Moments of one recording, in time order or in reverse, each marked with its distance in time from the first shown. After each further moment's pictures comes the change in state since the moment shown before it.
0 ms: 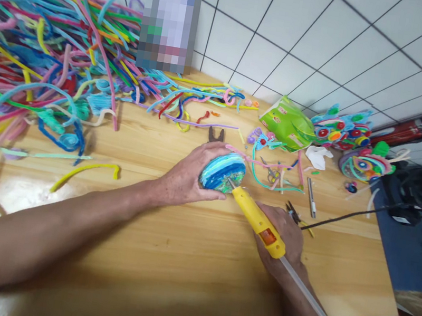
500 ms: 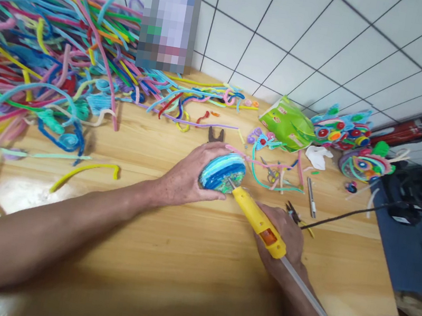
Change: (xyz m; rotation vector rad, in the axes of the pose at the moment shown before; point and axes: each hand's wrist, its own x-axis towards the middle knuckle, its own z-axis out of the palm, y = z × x) left_hand 0.000 0.002 -0.001 0.000 0.004 0.015; right_hand 0.001 0.001 -0.005 0.025 -0.058 0.024
